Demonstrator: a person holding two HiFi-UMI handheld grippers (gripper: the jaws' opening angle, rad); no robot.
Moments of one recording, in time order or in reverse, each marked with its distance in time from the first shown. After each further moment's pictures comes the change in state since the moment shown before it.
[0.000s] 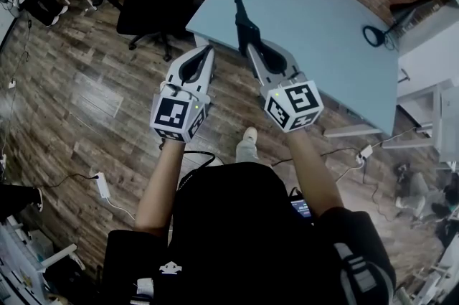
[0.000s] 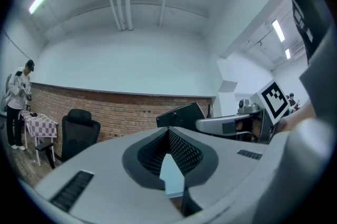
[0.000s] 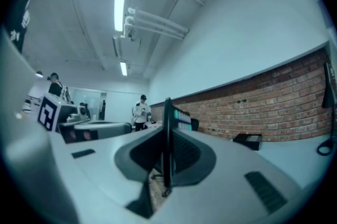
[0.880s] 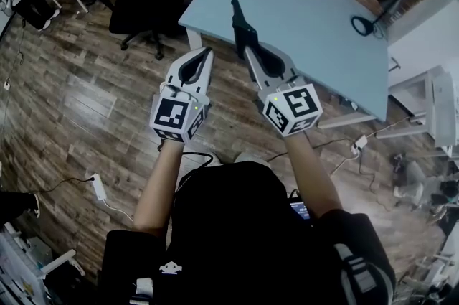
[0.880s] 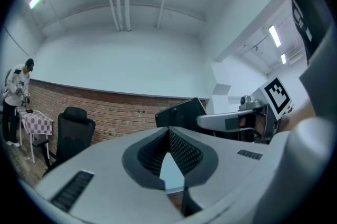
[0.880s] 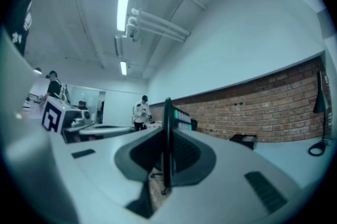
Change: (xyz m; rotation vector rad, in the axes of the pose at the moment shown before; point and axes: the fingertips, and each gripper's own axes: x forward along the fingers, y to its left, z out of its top) left arm -0.032 -0.032 0.000 -0.020 -0.010 -0.048; right arm -0.046 0.032 0.007 -0.019 -0.001 -0.026
